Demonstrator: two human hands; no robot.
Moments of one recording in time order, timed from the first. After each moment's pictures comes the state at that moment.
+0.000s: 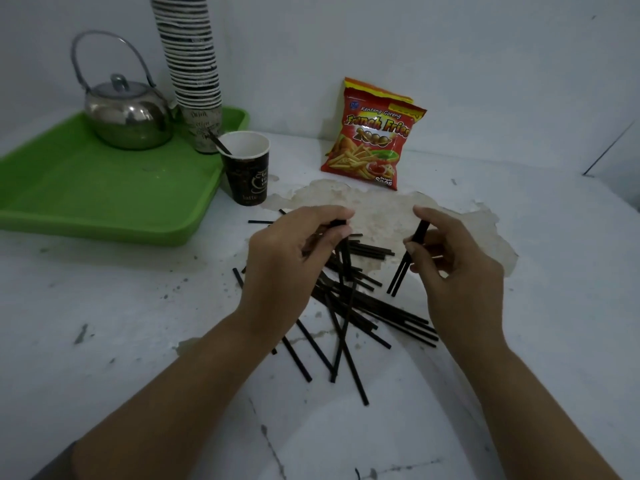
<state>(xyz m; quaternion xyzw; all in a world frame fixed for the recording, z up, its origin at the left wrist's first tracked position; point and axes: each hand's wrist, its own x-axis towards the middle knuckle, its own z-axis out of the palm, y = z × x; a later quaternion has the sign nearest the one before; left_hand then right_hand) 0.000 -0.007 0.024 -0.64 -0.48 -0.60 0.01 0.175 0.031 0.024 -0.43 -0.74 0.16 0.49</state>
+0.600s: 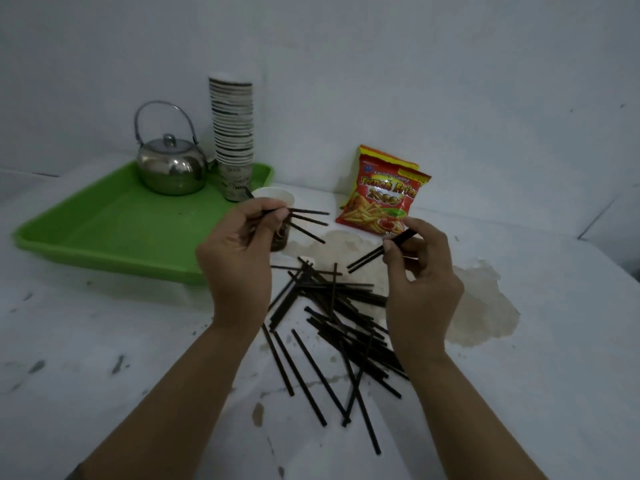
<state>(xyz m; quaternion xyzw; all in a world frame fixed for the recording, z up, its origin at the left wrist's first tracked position) -0.052 0.002 0.051 -0.40 -0.45 -0.80 -0.04 0.106 0.040 0.047 -0.36 -0.66 0.11 0.65</state>
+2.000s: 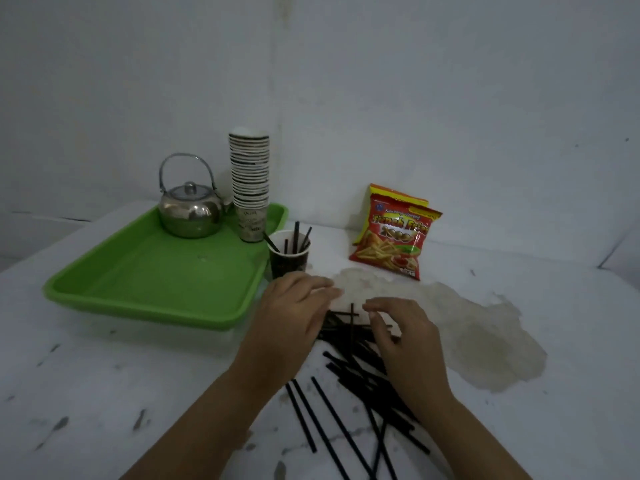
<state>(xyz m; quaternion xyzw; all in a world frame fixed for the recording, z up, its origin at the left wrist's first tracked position) -0.071 0.011 0.026 -0.72 -0.55 -0.40 0.13 0.101 0.054 0.020 -0.40 -0.79 0.13 0.45</state>
